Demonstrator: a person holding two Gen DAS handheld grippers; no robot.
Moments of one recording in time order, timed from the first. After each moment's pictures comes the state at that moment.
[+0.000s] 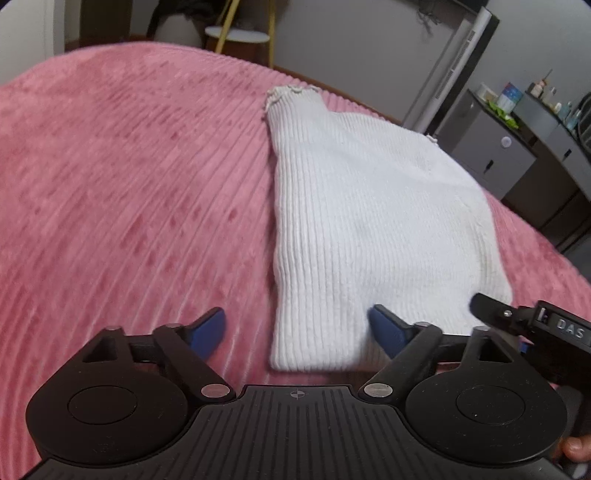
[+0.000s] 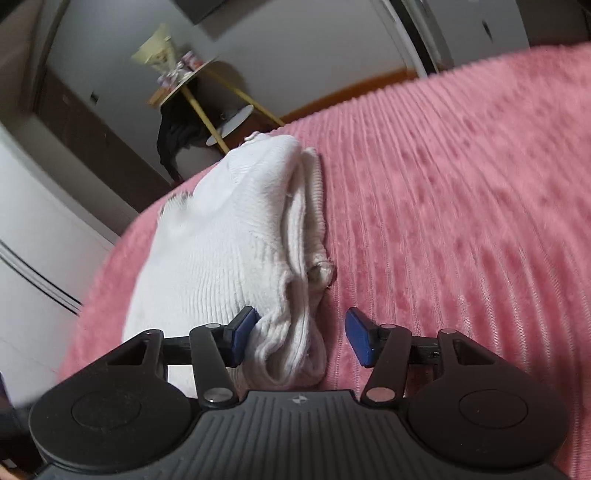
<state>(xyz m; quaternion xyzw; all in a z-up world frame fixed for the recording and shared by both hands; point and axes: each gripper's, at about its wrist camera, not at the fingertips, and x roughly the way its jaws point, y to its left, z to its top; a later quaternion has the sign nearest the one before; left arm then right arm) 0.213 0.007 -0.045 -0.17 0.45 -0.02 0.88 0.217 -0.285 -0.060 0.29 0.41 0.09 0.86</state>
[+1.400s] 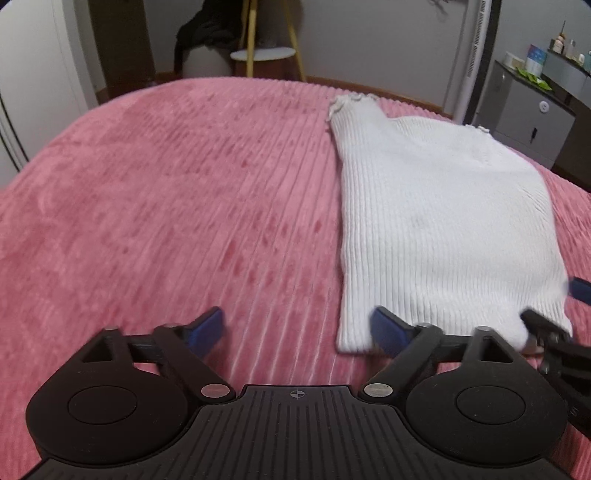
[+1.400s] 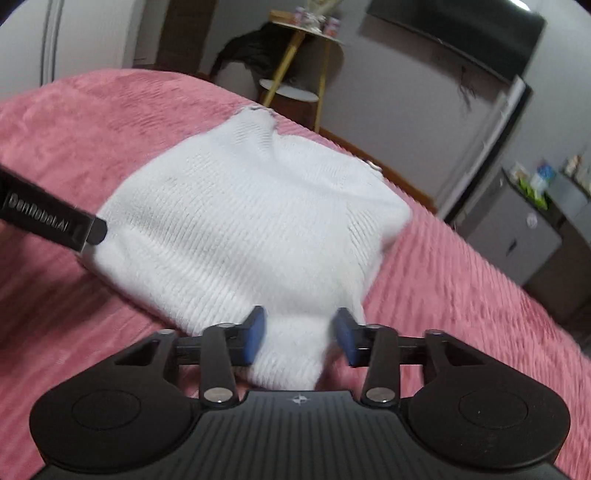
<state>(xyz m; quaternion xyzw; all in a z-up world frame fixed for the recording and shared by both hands) 0.193 0.017 -0.030 -0.03 0.44 0.06 0.89 0.184 -0.142 -0.028 -0.19 0.38 0.08 0.90</state>
